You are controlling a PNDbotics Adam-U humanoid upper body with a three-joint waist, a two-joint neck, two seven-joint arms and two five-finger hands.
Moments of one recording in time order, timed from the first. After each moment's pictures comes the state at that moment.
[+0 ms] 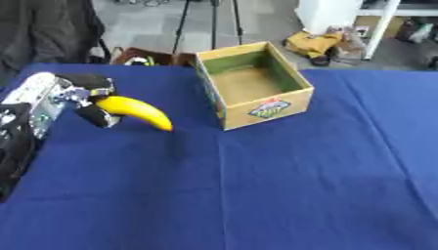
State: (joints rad) left arm -0.82 0.64 -0.17 -0.96 -0.93 -0.32 -0.58; right arm -0.20 -0.25 -0.26 -1.57 -0.07 -0.22 -0.35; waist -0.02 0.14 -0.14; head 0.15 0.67
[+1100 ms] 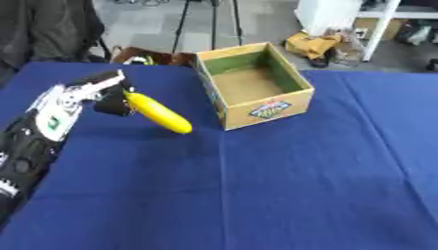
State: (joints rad) left arm -0.82 0.57 -0.13 -0.92 -0.46 -0.23 -0.42; right arm -0.20 -0.25 -0.26 -1.57 -0.07 -0.22 -0.35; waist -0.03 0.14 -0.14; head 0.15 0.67
